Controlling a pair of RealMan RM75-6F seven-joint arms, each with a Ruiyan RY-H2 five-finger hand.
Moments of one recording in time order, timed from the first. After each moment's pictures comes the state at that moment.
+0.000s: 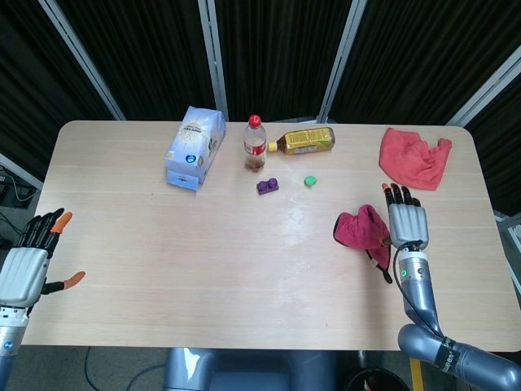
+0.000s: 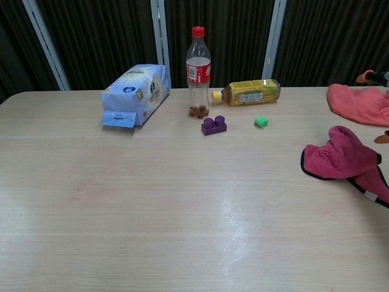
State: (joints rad) left arm -0.16 -1.17 -0.05 -1.61 1.53 1.46 -0.02; right arm 0.53 -1.47 0.30 -1.47 -0.84 1.14 -0.63
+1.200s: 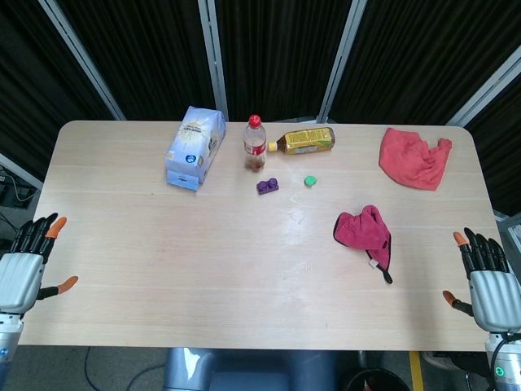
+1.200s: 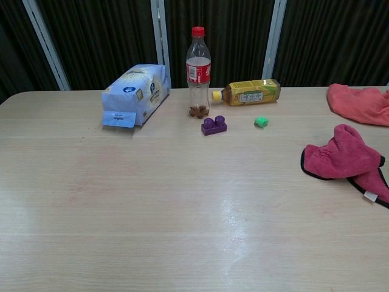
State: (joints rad) left arm -0.14 -1.16 -0.04 -1.62 1.52 1.48 0.05; right arm 0.11 -1.14 0.00 -1.60 -1.47 1.58 -0.10
